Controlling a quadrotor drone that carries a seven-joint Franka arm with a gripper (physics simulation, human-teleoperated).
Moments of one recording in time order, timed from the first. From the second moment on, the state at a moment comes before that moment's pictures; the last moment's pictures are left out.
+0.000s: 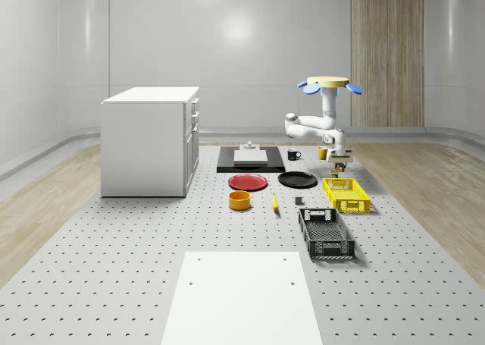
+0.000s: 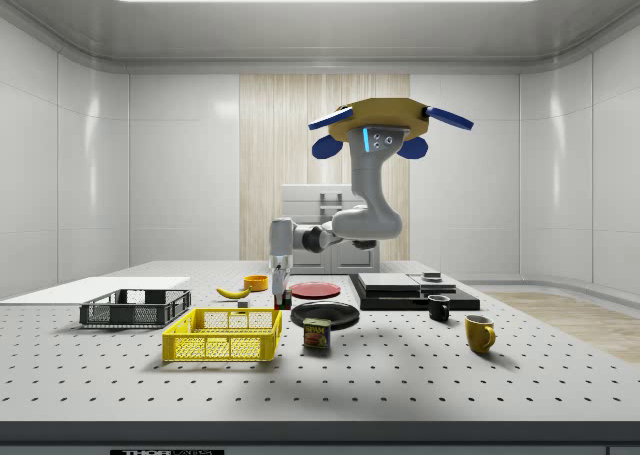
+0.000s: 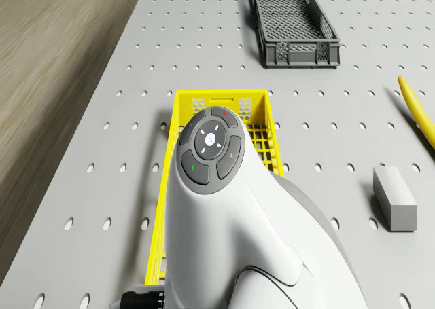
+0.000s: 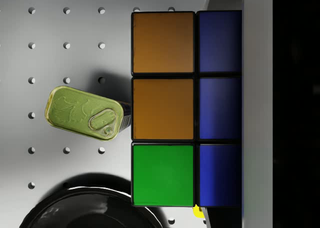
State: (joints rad) arm -1.20 -1.54 1.36 -2.87 -1.78 1.60 1.71
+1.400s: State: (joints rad) arm -1.20 -1.55 1.36 -2.87 -1.77 1.61 1.72
